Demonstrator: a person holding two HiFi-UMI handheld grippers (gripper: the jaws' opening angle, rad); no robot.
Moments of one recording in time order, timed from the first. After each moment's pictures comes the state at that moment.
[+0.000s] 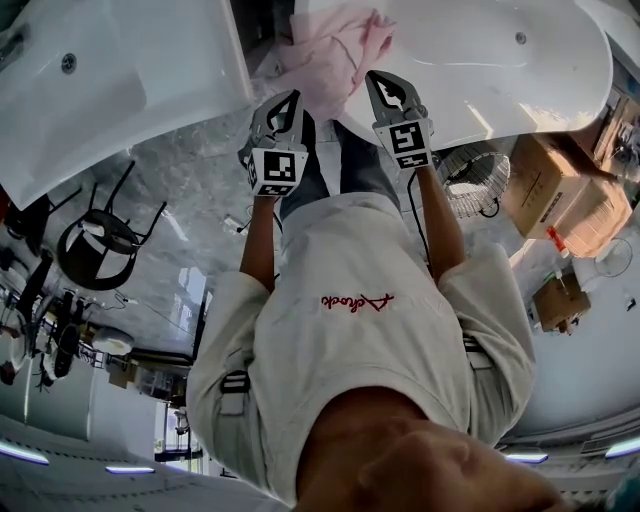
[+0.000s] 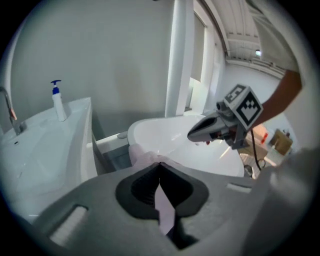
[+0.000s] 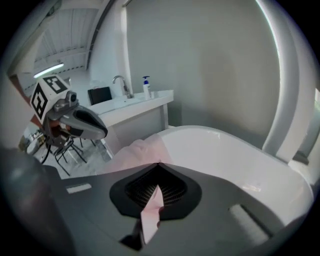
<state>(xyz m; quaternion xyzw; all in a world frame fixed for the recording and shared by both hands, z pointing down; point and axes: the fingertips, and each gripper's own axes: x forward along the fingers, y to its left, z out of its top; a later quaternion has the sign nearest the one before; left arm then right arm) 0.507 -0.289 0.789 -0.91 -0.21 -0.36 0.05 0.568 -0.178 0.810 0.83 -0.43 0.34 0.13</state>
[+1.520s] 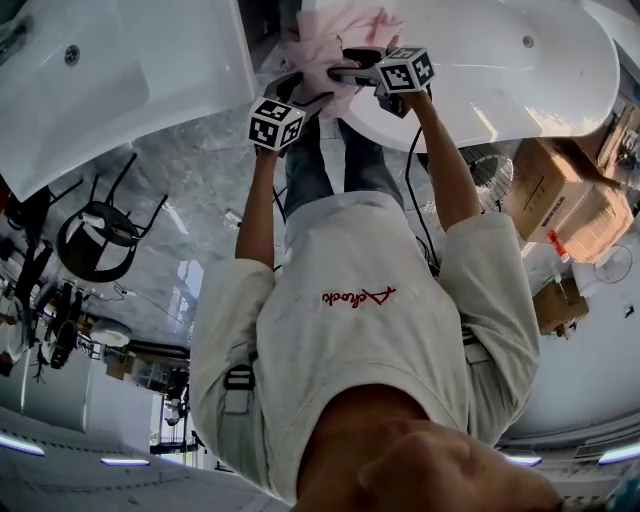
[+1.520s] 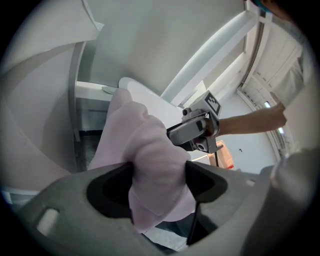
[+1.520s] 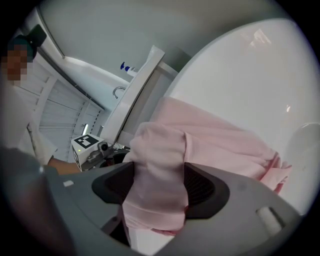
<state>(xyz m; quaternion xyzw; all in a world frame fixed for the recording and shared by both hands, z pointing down) 0.498 -0.257 0.884 -0.80 -0.29 -0.48 -0.19 0.554 -0.248 0.893 0.57 -0.58 0.56 -0.16</state>
